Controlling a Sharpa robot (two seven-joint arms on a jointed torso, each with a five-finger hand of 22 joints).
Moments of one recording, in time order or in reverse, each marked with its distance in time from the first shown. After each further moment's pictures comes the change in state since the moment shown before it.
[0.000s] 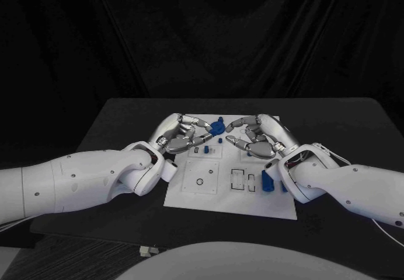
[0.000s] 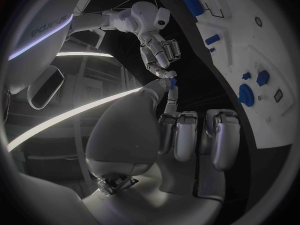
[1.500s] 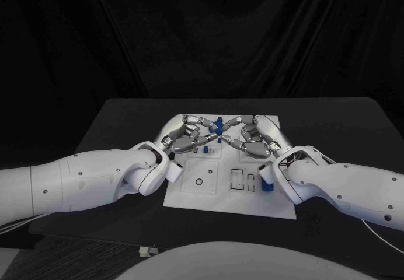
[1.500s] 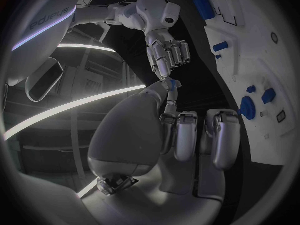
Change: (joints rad) left arm -0.001 0.040 0.000 -0.018 0.054 0.051 0.002; left_hand 0.037 0.037 -0.043 0.015 -0.064 -0.042 0.000 0.030 0.007 0.003 0.003 0.000 0.000 0.000 0.000 0.000 0.000 0.000 -0.008 0.009 0.000 0.000; right arm -0.018 0.038 0.000 -0.026 0.179 0.023 0.073; right_hand 0.000 0.000 -0.075 0.050 0.048 -0.077 -0.003 0.148 0.001 -0.012 0.012 0.000 0.000 0.001 0.012 0.000 0.000 0.000 -0.004 0.018 0.001 0.000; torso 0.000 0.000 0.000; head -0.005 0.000
